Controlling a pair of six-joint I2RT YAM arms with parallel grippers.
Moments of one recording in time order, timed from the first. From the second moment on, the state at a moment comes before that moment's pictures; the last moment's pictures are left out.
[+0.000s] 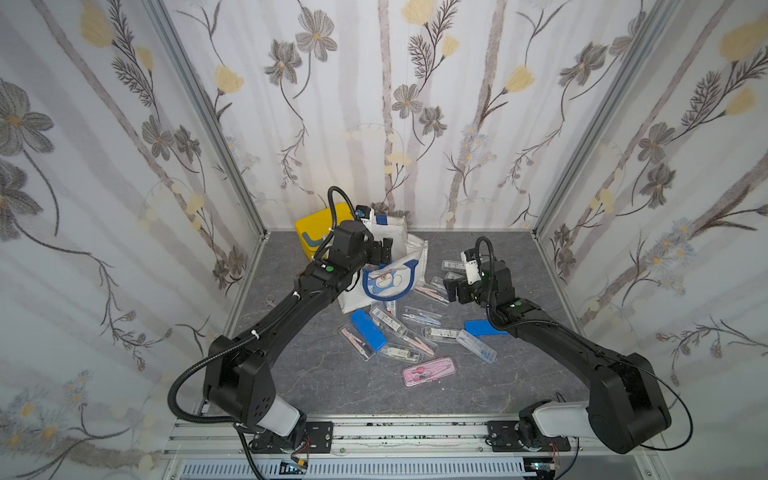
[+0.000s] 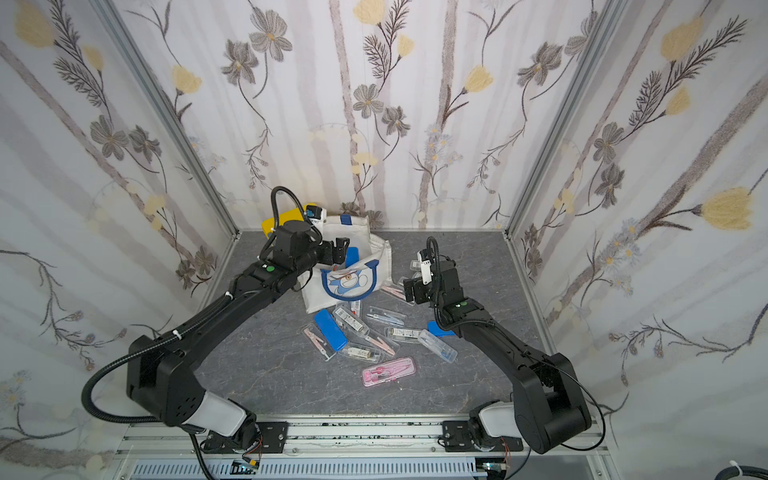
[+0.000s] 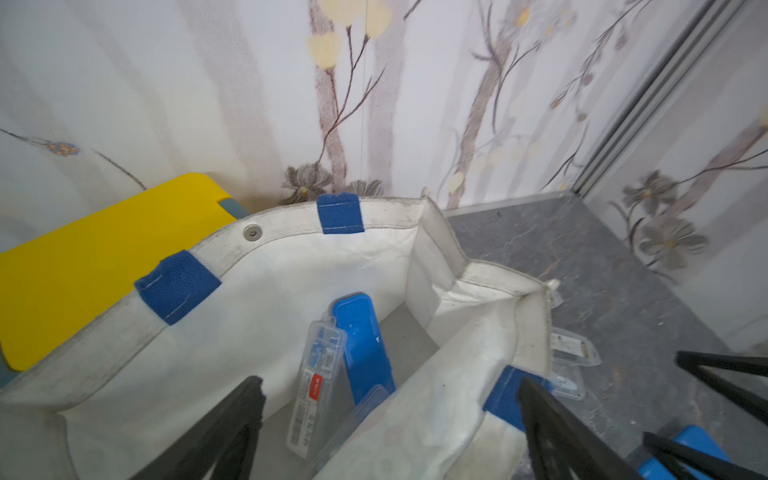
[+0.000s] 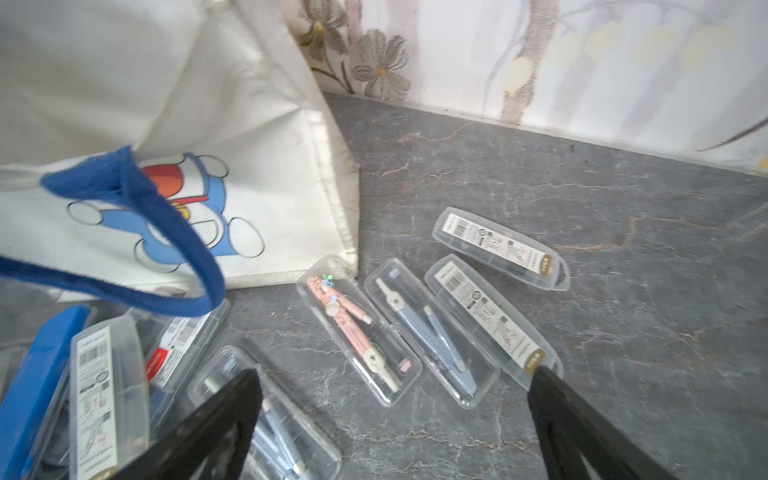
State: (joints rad) left arm -0.50 1.47 1.25 -0.14 -0.04 -0.24; right arm 0.42 1.36 0.84 -0.01 -0.01 0.05
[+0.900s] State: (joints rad) left arm -0.50 0.94 0.63 0.24 0.11 -0.58; right arm 0.76 1.85 1.20 -0.19 -0.15 -0.13
